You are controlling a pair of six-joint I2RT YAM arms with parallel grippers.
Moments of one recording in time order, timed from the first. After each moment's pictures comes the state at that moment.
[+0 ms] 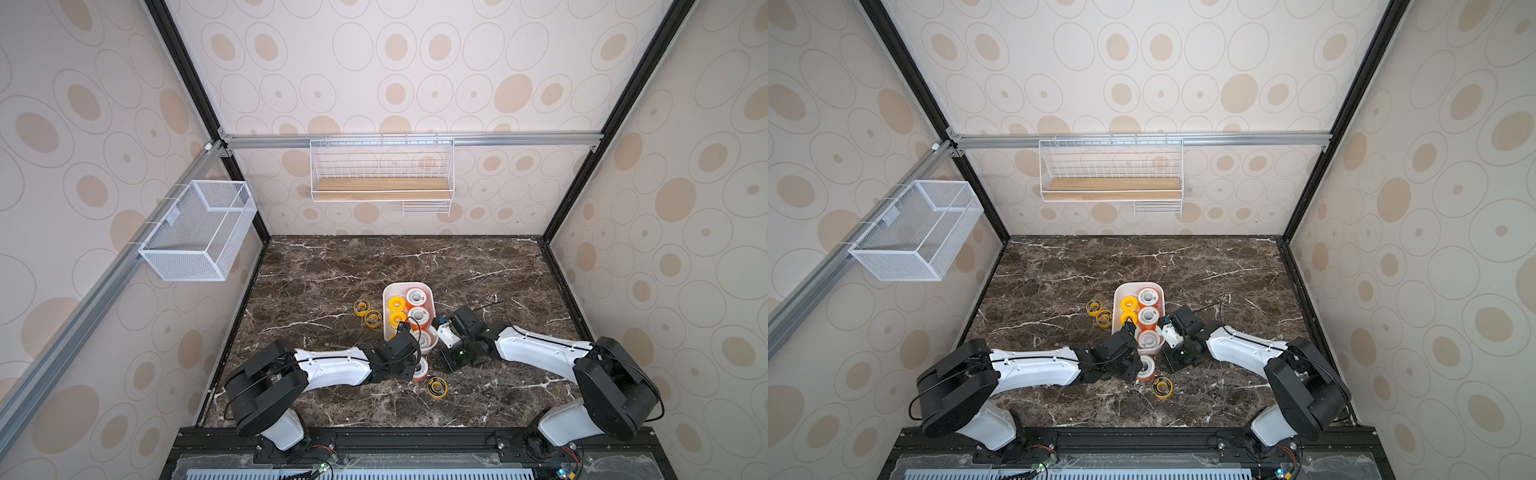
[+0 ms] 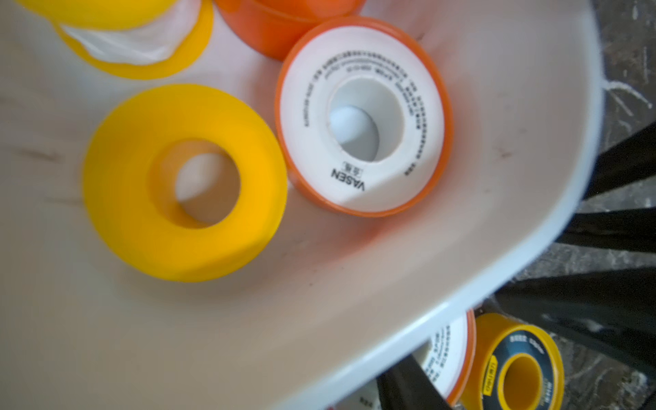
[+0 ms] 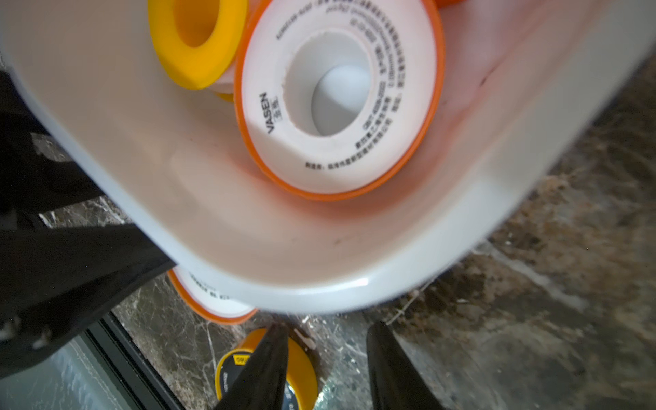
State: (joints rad) left arm -0.99 1.56 0.73 -0.20 -0.12 -0.66; right arm 0.75 1.48 0.74 -0.45 -0.34 0.18
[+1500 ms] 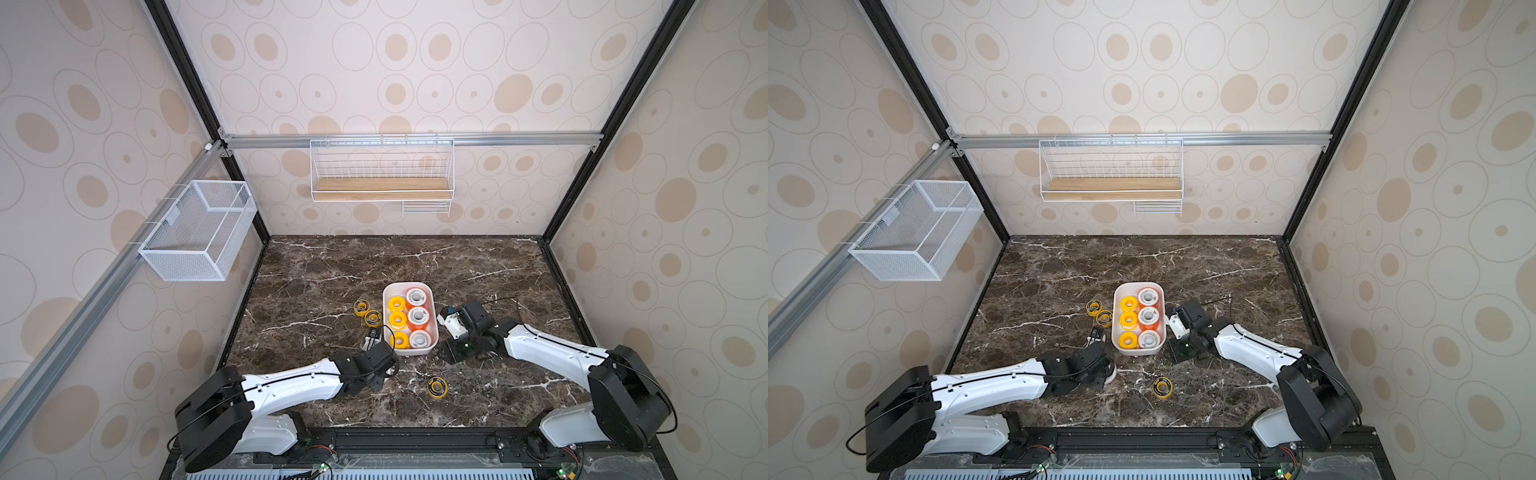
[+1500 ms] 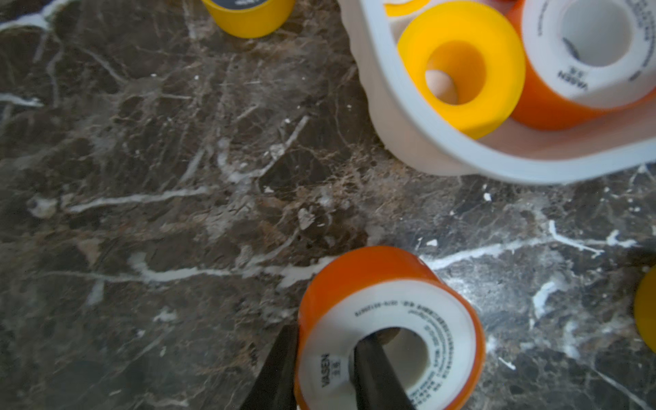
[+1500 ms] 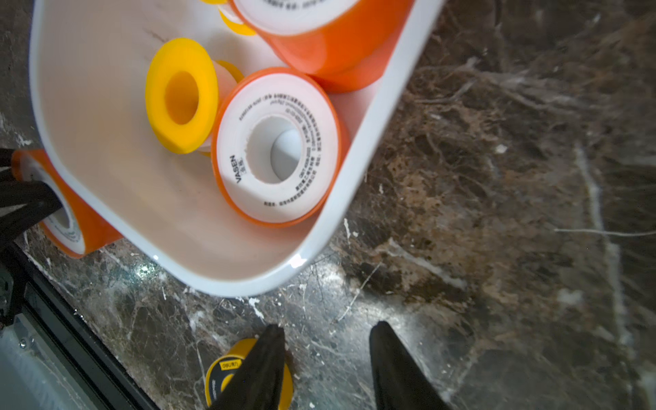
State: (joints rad) left arm -1.00 1.23 0.61 -0.57 -0.35 -0.70; right arm 0.68 1.42 0.77 -0.48 -0.27 0.20
